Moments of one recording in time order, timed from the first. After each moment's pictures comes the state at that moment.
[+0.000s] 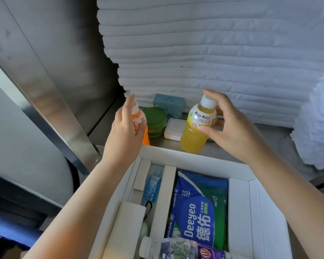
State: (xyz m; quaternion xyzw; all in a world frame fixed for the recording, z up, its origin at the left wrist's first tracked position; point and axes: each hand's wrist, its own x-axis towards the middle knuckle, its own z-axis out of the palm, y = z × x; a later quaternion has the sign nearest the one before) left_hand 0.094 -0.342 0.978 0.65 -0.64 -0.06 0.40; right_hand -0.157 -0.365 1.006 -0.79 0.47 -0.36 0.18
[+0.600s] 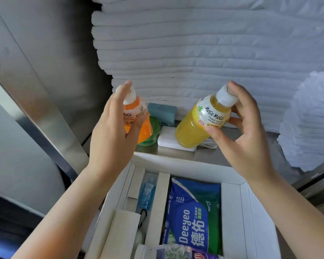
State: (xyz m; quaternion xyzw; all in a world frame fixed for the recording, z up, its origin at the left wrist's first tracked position) left_hand 0.084 -0.317 1.030 0.57 -0.67 0.02 0.48; right_hand -0.162 -0.332 1.020 -0.73 0.33 -0.58 0.15
